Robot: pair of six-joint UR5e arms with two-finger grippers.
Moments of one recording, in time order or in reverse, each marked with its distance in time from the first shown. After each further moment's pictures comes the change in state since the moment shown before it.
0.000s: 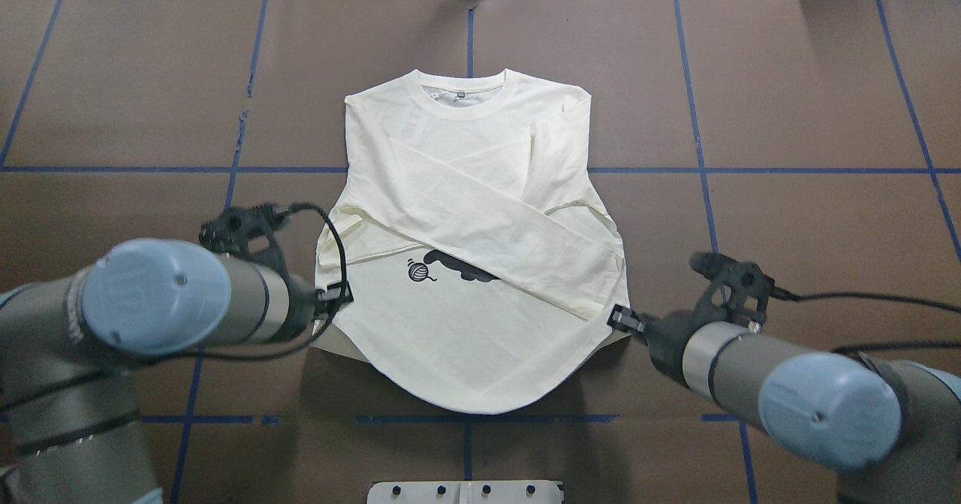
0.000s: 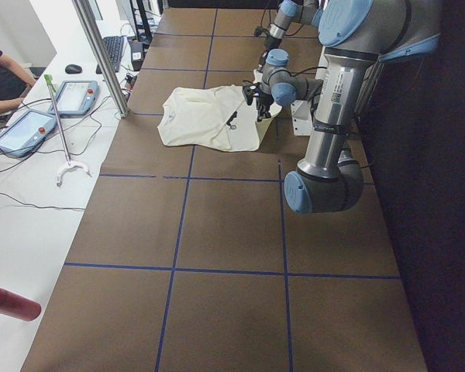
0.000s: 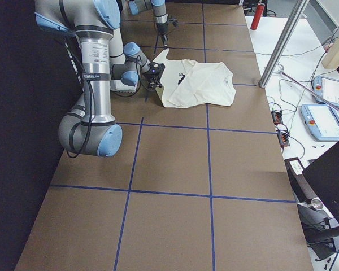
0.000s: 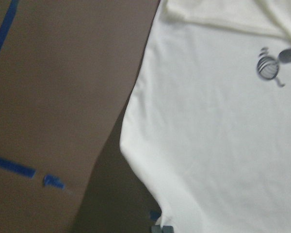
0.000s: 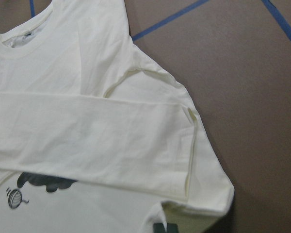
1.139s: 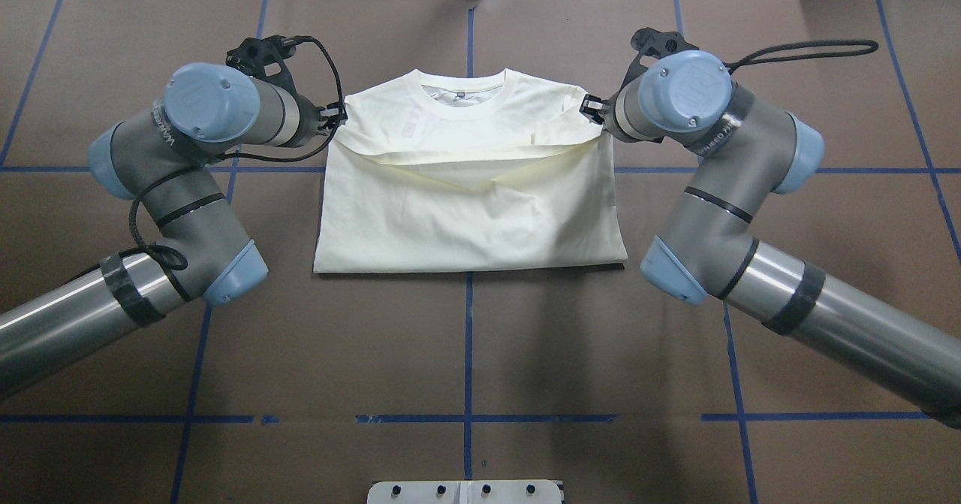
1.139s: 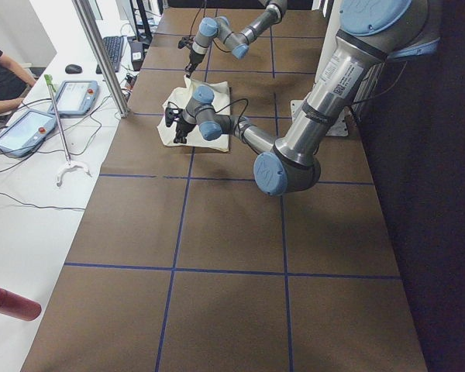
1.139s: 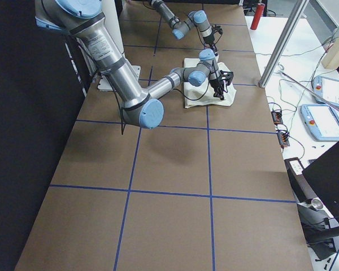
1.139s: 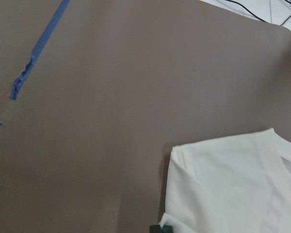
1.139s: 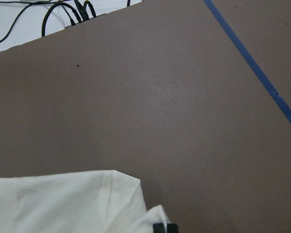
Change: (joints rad) left arm -0.323 -0.248 0.823 -0.639 0.072 0.256; right arm 0.492 0.603 -0.866 0.015 0.268 -0.335
